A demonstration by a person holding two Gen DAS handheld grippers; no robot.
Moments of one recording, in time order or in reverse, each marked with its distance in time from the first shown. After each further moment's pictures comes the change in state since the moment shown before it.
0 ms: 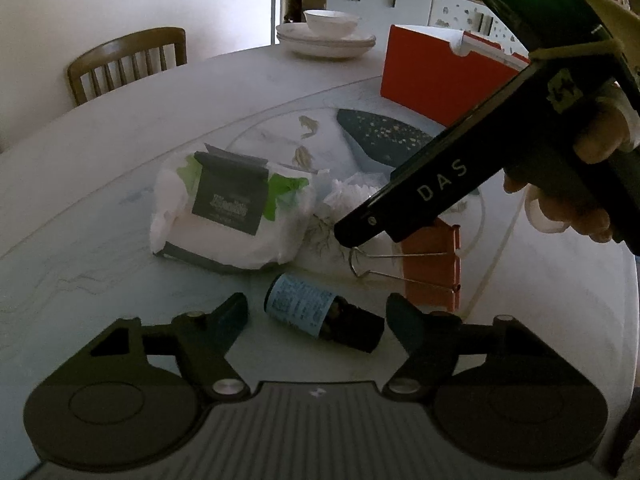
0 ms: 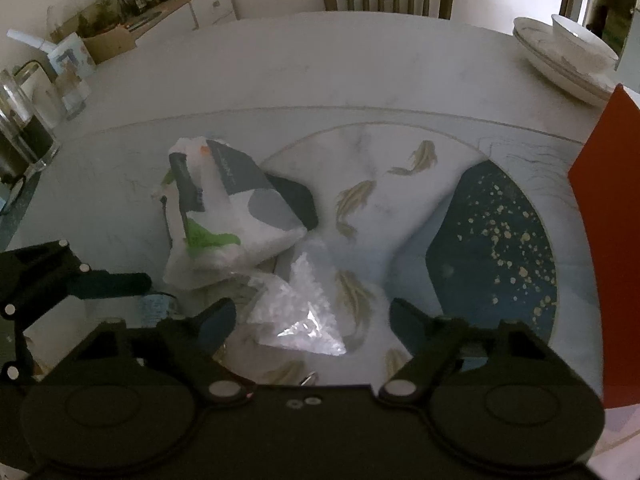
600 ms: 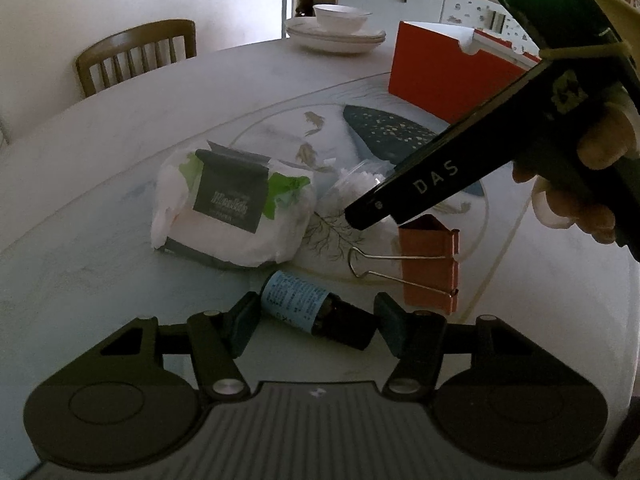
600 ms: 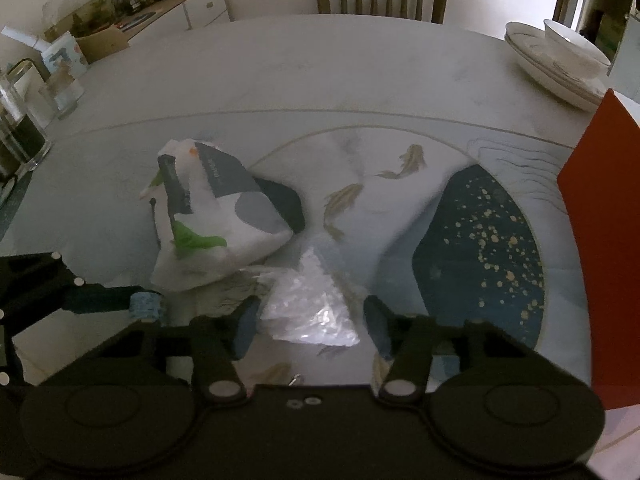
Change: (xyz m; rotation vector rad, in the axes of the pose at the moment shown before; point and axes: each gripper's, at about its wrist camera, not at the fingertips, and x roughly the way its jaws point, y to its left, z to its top) left arm -0.002 -0.005 0.003 -0.035 0.023 0.024; right arm -0.003 -0.004 0.001 -0.003 -0.013 -0.029
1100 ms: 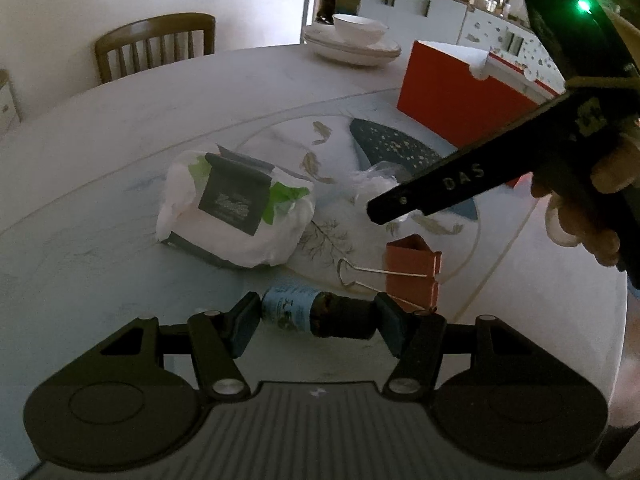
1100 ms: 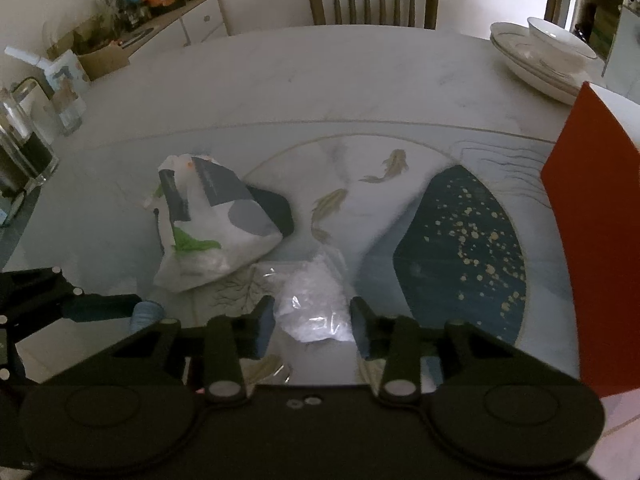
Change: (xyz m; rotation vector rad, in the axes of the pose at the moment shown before) left arm -0.016 -0.001 0.003 -0.099 -0.018 0.003; right arm -0.017 -0.013 -0.005 0.033 -0.027 0.026
